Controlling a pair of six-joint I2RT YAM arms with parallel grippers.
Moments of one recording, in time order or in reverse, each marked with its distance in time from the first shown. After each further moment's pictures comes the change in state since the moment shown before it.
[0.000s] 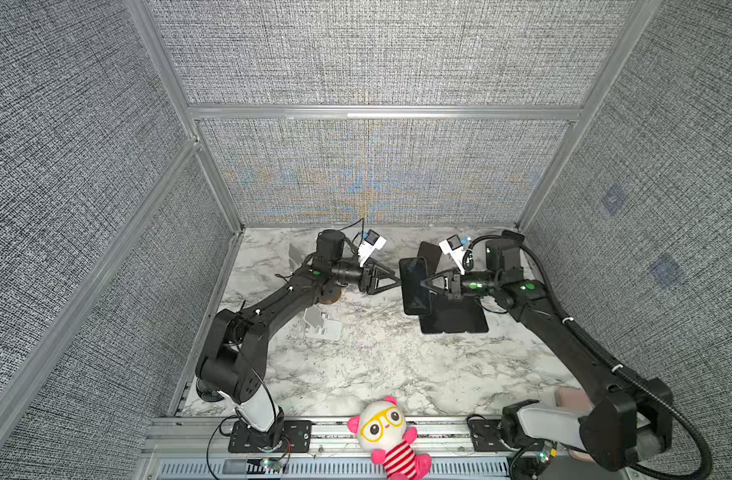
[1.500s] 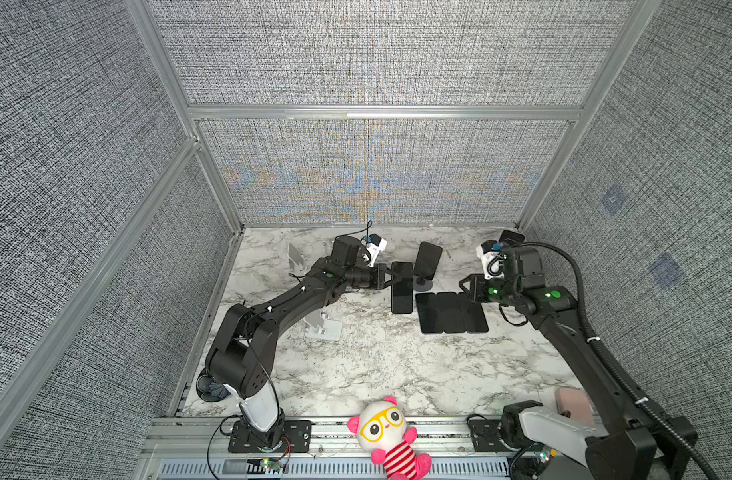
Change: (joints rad) left arm -0.085 0.065 0.055 -0.220 -0.415 -0.251; right arm -0.104 -0.127 0.007 -0.405 0.801 -0.074
